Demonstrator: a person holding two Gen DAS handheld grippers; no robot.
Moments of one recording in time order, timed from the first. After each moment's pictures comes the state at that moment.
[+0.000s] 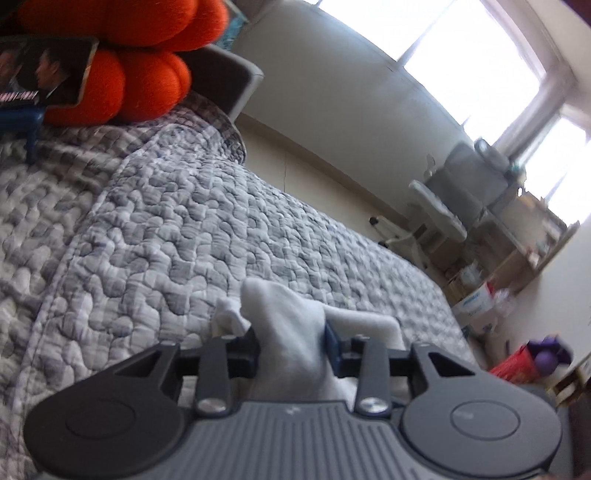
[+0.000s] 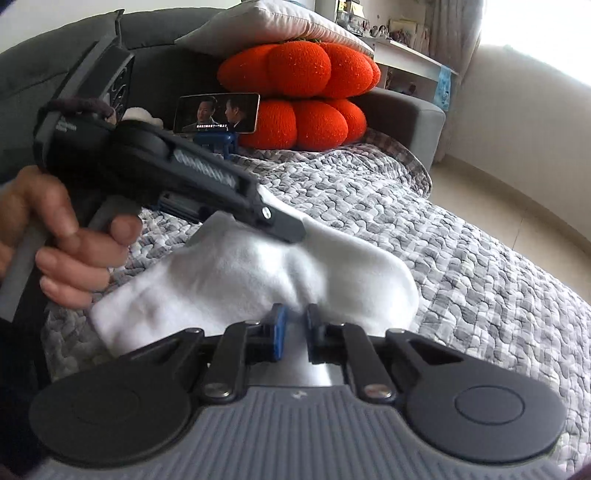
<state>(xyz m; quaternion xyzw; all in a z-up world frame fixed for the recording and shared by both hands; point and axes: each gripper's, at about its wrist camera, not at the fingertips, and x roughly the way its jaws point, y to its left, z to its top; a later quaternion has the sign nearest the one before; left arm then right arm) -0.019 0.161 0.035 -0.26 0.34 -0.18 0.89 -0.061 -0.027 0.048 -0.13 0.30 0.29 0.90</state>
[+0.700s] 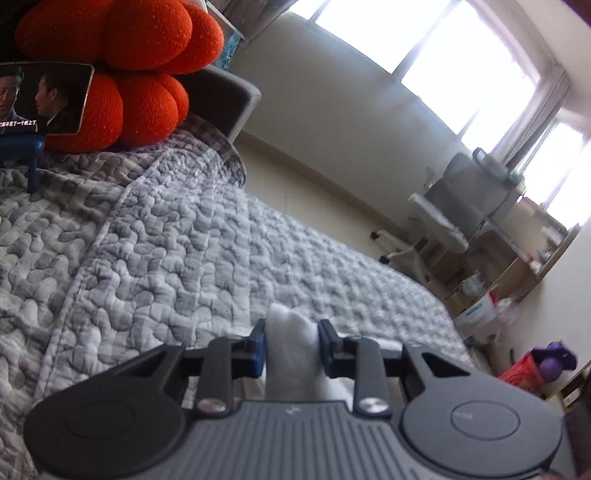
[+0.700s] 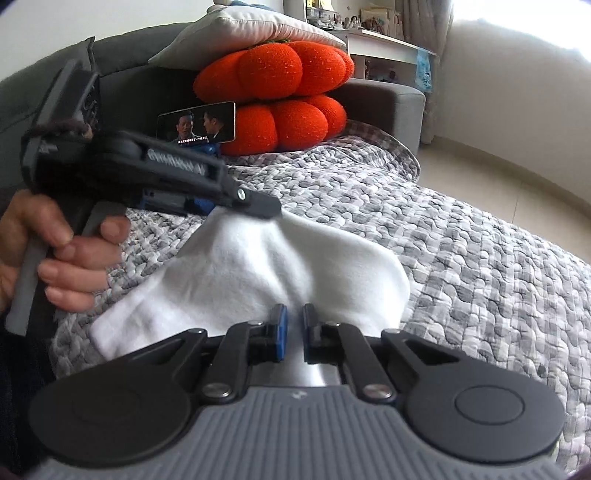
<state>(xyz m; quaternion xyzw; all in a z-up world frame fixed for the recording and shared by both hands) -0.014 0.164 0.046 -0.24 0.31 -0.19 0.90 -0.057 -0.053 0.037 -0.07 0.31 0.27 0.91</state>
